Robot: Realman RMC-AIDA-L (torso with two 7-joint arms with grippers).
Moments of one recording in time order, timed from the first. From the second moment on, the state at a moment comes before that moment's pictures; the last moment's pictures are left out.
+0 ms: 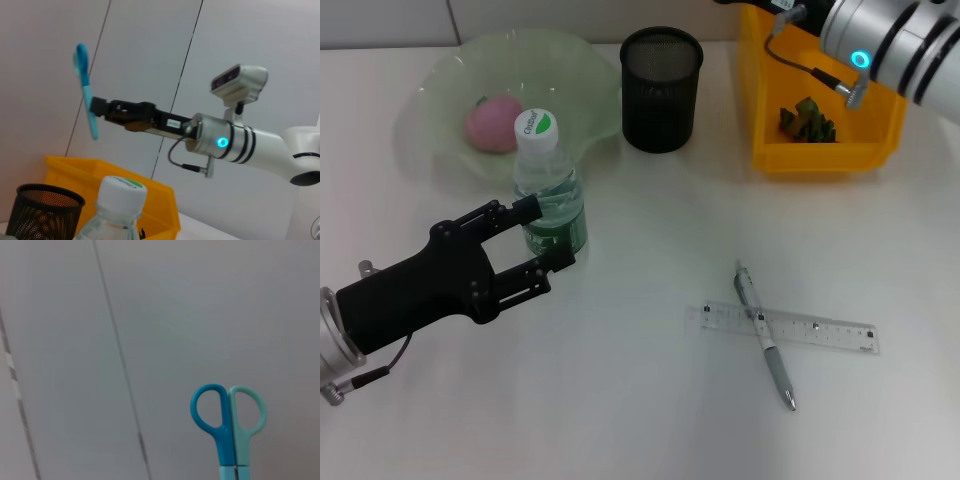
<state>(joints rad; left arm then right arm) -0.27 -2.06 1.03 0.44 1.40 1.62 -1.06 0.82 2.09 -1.12 -0.35 -1.02 -0.90 1.13</state>
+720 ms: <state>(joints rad) -0.26 -2.05 1.03 0.44 1.40 1.62 -1.05 0.89 2.09 -1.19 -0.26 -1.00 -0.76 1.06</state>
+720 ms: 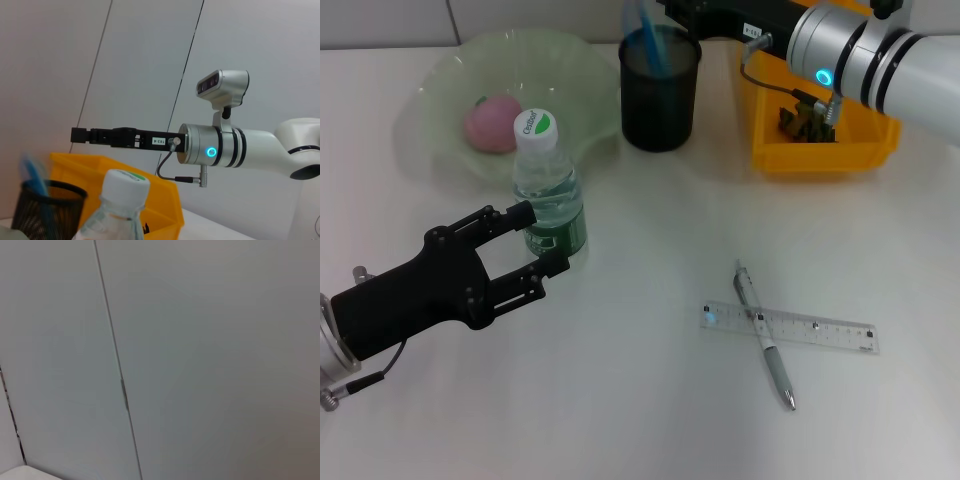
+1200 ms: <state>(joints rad) -0.25 -2.05 1.03 0.44 1.40 1.62 -1.05 0.83 2.08 -1.19 -0.33 -1.03 -0.85 1.16</state>
